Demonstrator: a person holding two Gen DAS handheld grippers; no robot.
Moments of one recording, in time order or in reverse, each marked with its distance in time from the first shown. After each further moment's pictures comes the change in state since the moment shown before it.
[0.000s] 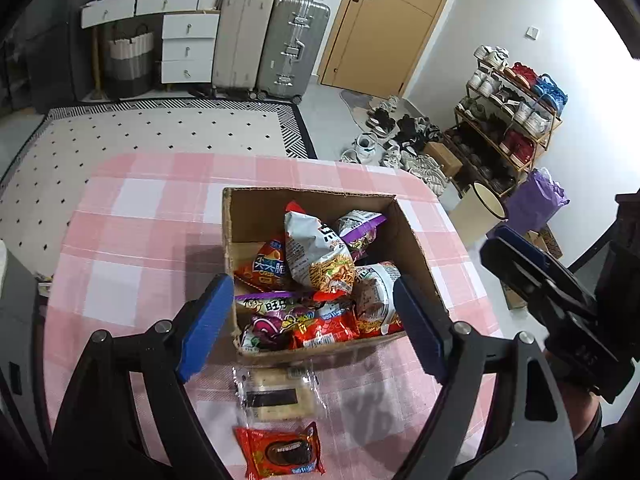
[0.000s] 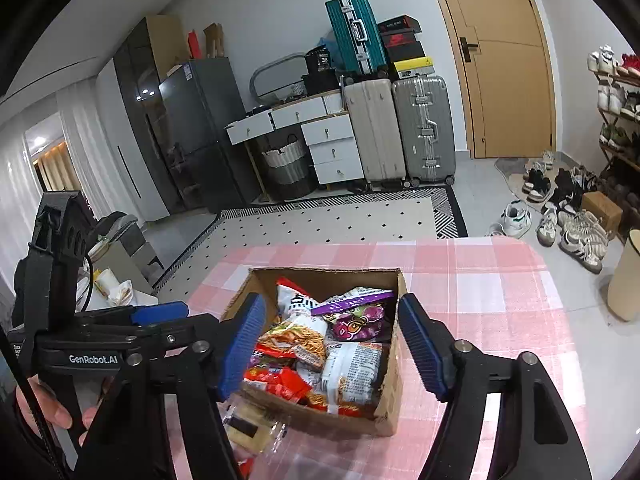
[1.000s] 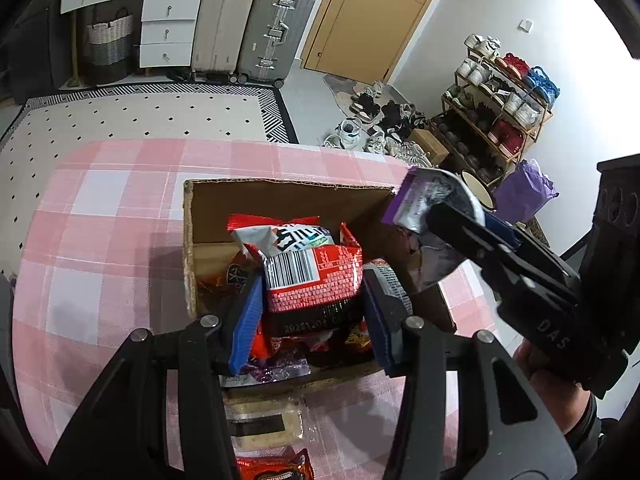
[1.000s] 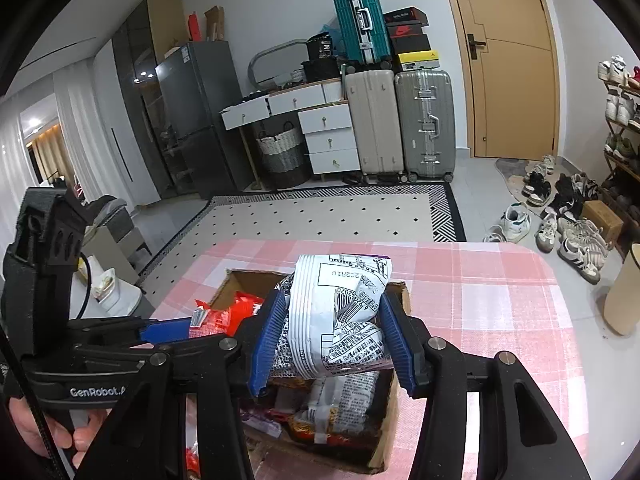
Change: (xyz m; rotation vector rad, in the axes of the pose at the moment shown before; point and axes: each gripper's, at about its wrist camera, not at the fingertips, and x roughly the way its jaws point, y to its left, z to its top) left arm 0.067 0.003 0.010 0.001 0.067 -0.083; right arm 0.074 -0.004 0.015 -0.034 0.062 -0.036
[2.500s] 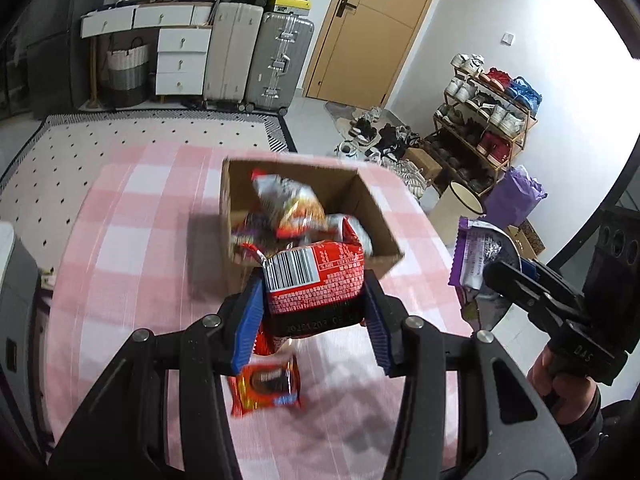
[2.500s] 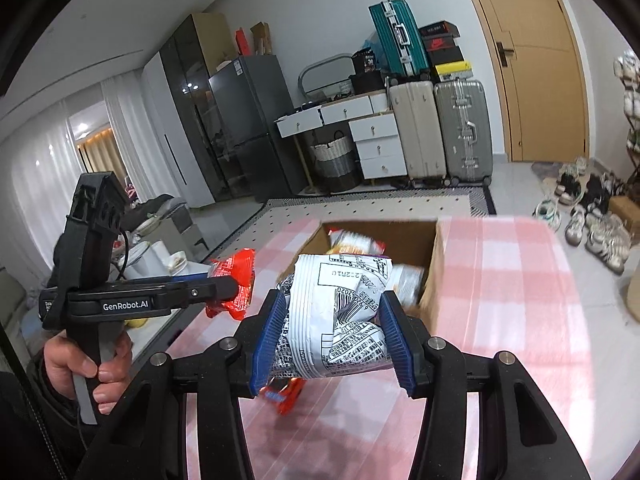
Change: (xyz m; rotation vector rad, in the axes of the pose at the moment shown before) left arm -0.148 -0.032 -0.092 0.027 -0.125 0.026; right arm -0.181 0.031 -0.089 -0.039 -0.061 0.174
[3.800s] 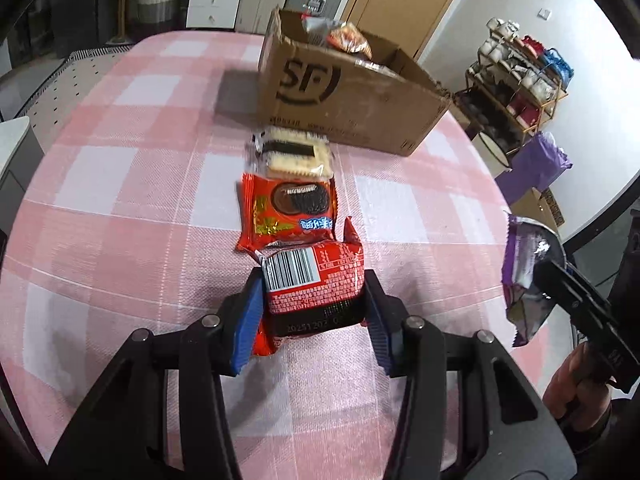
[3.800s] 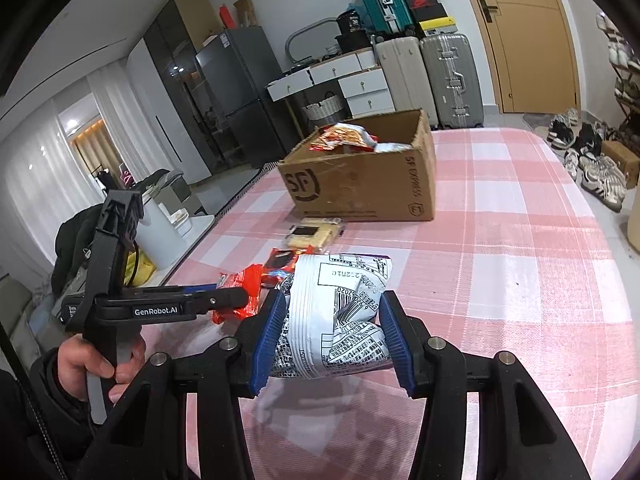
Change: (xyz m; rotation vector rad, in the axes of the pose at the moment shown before) left arm 0.025 0.025 -0.164 -0.099 0.173 0.065; right arm -0.029 0.015 -0.140 0.079 0.125 0.018
